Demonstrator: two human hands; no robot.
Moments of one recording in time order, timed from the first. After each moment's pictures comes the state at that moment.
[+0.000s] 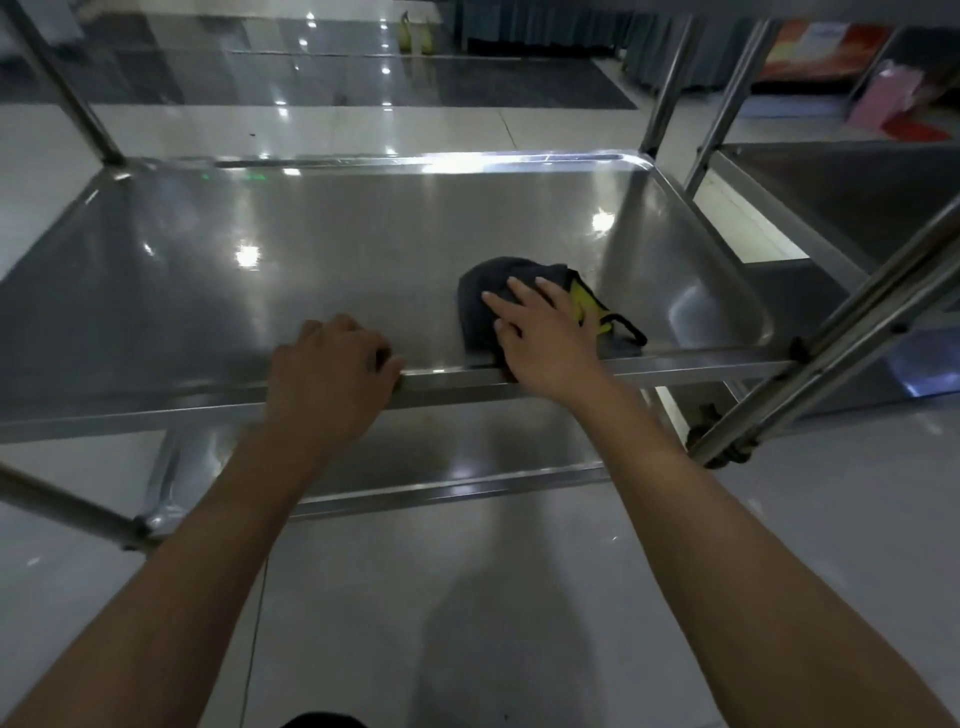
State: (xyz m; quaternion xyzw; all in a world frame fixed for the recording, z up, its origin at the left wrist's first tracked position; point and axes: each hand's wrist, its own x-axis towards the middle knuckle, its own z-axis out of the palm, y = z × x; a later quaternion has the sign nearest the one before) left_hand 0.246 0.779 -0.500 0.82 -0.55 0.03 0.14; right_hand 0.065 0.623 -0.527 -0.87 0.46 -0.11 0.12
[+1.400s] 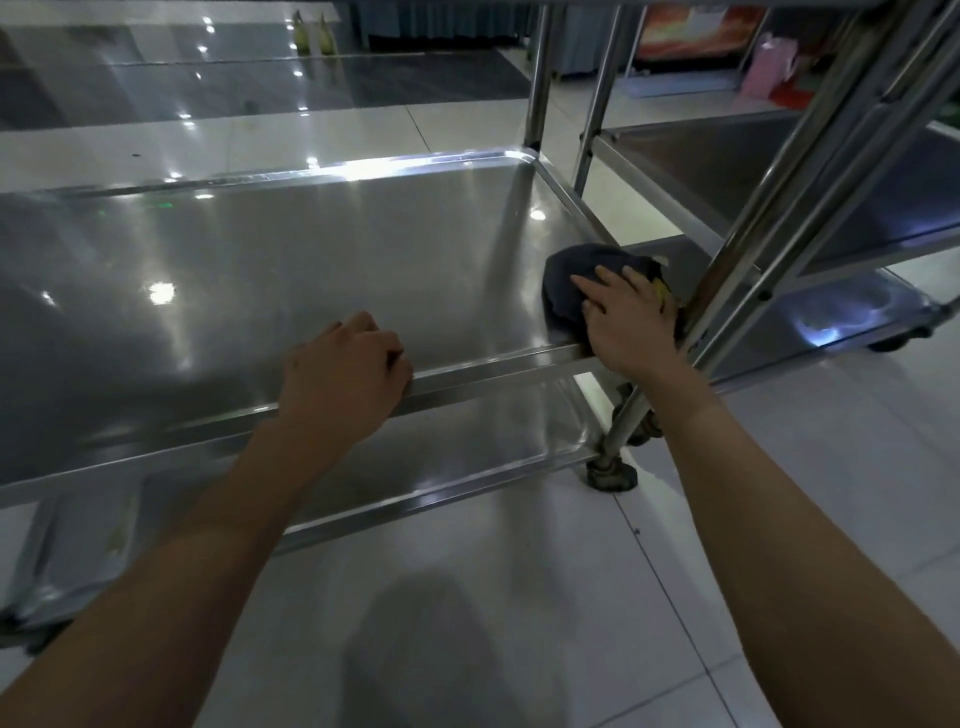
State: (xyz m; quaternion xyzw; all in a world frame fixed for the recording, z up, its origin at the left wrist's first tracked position) left_hand 0.147 0.688 -0.501 0.76 -0.64 0.02 0.13; right_hand -0.127 0.522 -0.529 -0.81 0.57 -0.12 0.06
